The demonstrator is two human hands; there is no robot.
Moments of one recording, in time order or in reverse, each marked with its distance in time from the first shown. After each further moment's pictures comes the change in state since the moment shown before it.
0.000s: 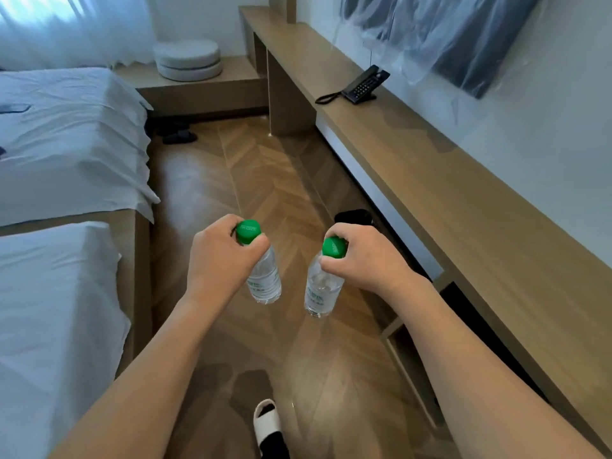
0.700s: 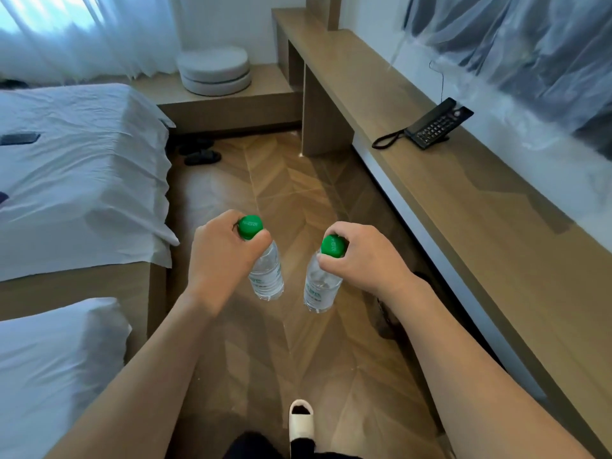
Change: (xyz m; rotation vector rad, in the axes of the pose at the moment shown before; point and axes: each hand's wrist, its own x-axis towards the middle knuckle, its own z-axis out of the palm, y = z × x) left_hand 0.412 -0.104 0.041 0.026 0.010 -0.069; right_hand 0.433 -0.059 0.022 0.053 -0.018 -0.065
